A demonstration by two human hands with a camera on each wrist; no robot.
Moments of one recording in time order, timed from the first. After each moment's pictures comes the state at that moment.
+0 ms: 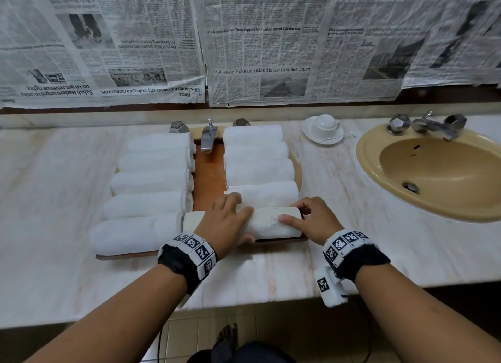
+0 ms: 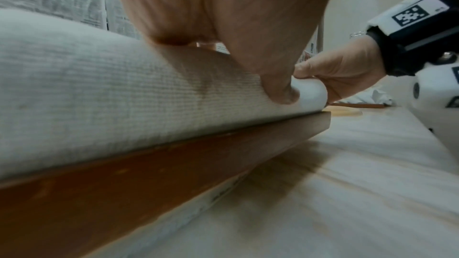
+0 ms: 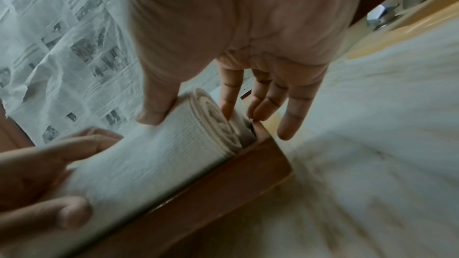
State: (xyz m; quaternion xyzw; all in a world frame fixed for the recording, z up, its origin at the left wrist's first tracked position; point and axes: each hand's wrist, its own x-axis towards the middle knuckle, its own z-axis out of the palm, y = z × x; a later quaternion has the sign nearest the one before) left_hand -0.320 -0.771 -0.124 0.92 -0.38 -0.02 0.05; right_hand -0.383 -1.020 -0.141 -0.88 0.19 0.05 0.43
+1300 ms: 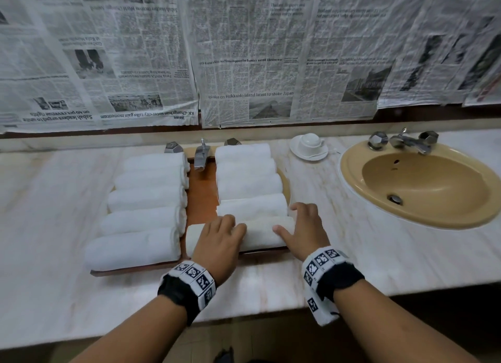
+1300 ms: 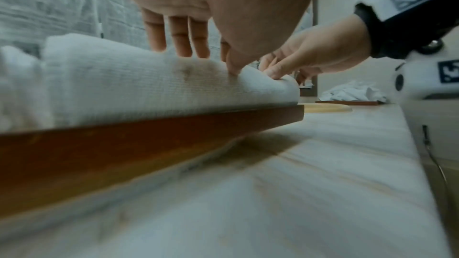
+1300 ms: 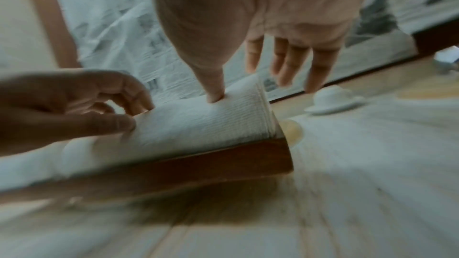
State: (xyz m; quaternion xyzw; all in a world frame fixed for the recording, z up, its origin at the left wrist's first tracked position) left_hand -0.352 -0.777 -0.127 0.91 -0.38 0.09 0.11; right_hand -0.405 -0.995 -0.111 -0.93 0.22 -0.03 0.28
